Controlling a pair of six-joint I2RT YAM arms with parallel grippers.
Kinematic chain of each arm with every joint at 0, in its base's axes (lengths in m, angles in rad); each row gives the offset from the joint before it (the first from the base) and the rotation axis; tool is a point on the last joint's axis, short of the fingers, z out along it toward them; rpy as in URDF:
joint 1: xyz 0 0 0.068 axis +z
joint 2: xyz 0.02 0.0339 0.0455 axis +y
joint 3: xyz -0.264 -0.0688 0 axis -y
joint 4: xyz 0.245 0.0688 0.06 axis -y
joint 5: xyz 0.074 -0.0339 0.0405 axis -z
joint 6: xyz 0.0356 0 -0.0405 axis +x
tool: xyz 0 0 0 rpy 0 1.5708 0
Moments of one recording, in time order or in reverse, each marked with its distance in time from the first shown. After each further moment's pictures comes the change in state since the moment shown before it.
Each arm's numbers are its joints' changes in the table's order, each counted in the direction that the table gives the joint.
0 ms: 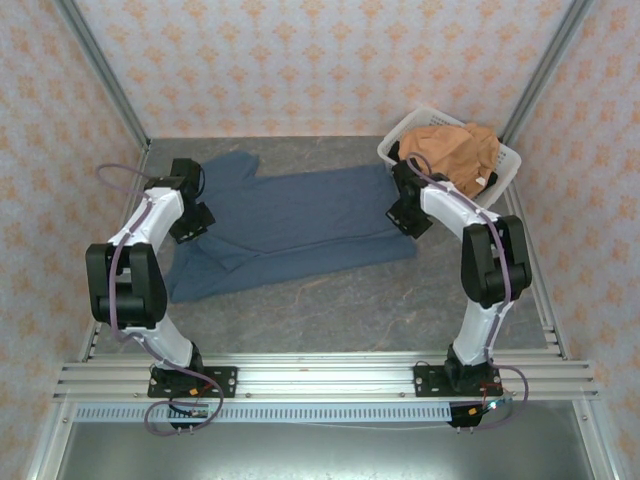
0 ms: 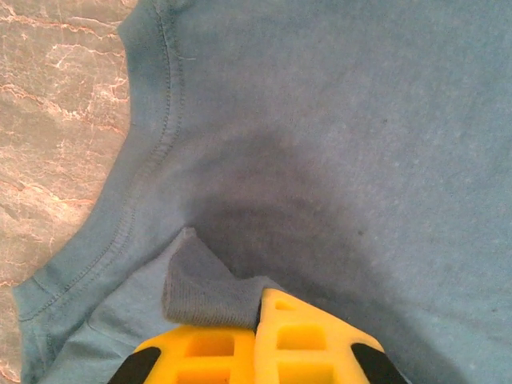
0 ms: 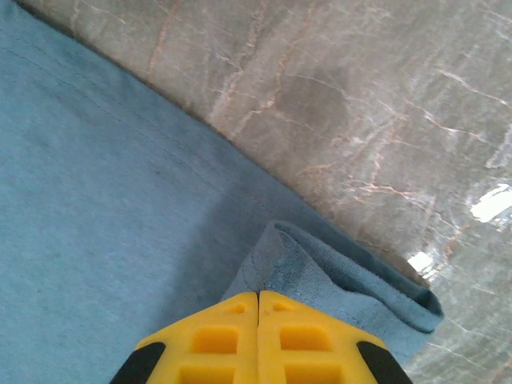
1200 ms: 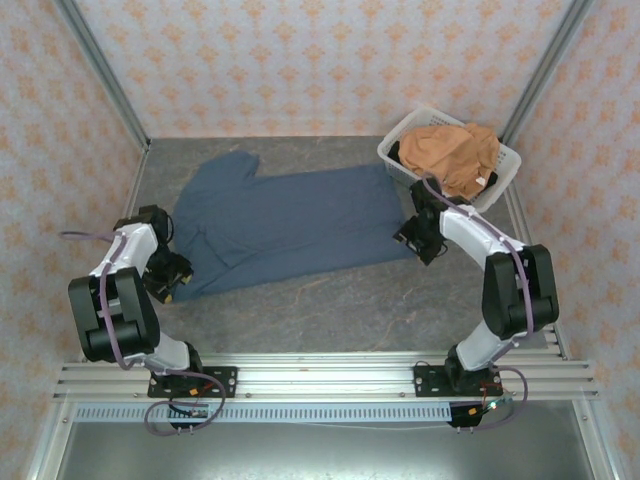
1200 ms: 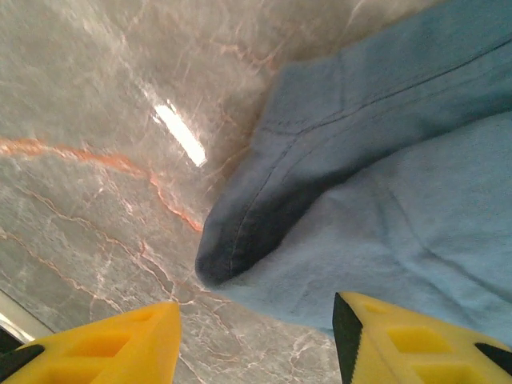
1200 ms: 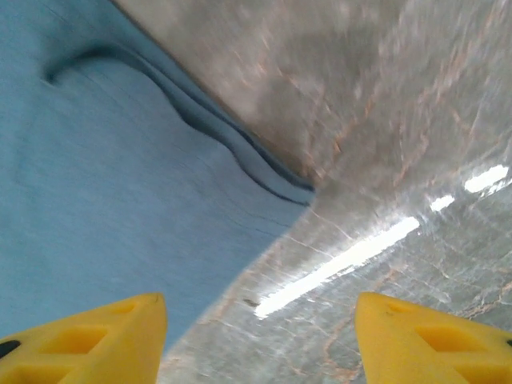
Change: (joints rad) left arm 0.243 -0.190 -0.350 -0.140 0.079 -0.148; right arm -0.047 -0.249 -0.309 0.043 -0.153 -0.141
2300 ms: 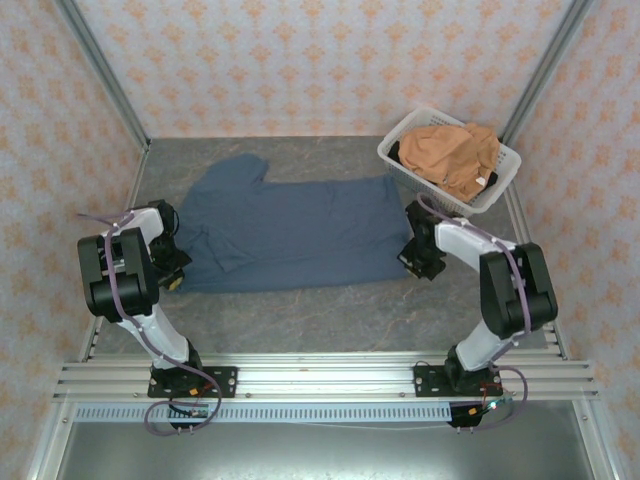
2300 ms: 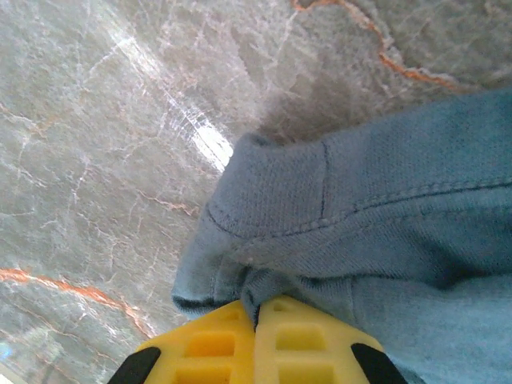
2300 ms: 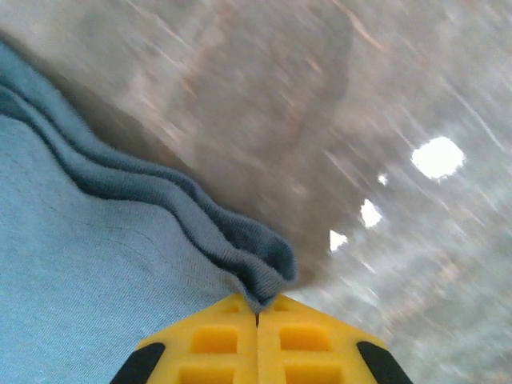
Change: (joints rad) left arm -0.002 0.266 0.114 0.066 -0.127 0.107; right arm 0.025 -0.021 -0.148 -0.005 0.062 0.049
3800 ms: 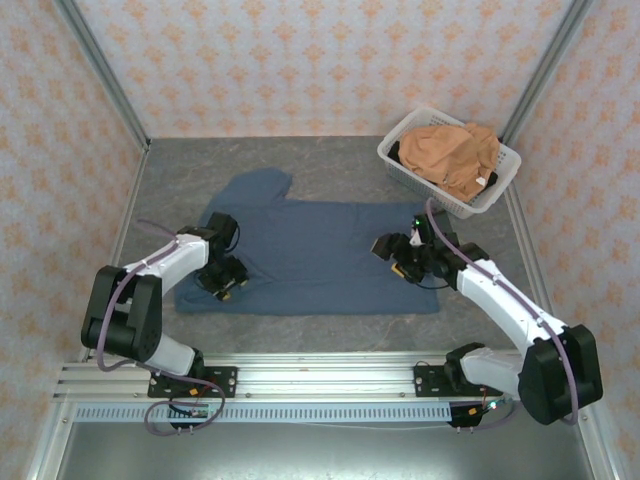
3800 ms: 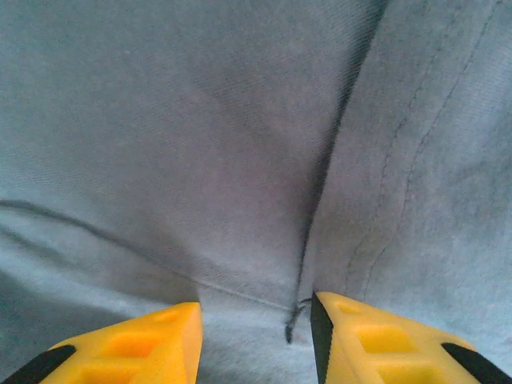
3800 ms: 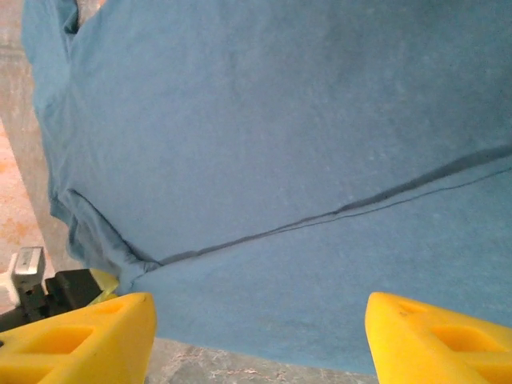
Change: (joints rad) left arm -0.488 -0.263 -0.236 0.192 0.286 -0.330; right arm 0.110 -0.451 -0.179 0.290 -0.352 -0.060
